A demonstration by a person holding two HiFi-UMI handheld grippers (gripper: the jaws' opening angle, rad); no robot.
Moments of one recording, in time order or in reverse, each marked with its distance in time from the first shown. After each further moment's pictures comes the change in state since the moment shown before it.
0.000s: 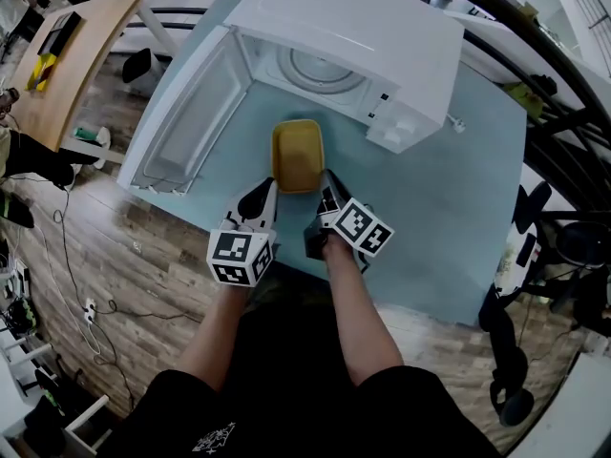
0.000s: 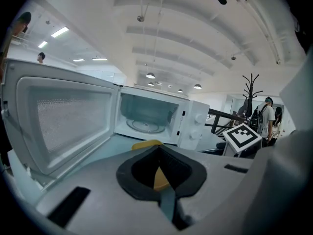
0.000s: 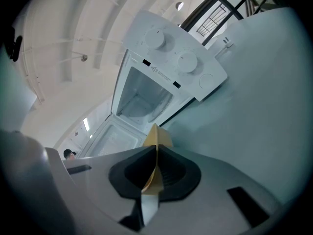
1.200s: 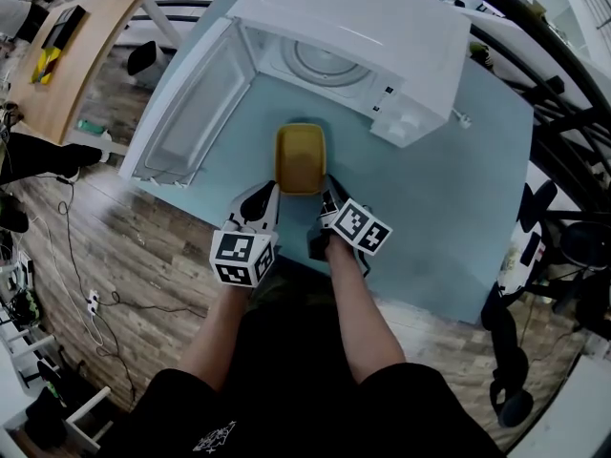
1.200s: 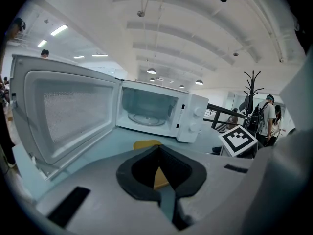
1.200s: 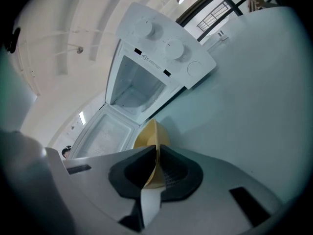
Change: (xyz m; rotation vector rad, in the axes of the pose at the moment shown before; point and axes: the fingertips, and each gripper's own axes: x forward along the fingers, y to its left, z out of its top) left arm -0.008 -0.004 -0.023 -0.004 0.054 0.018; right arm -0.003 -0.028 -0.030 -0.014 0.080 -0.047
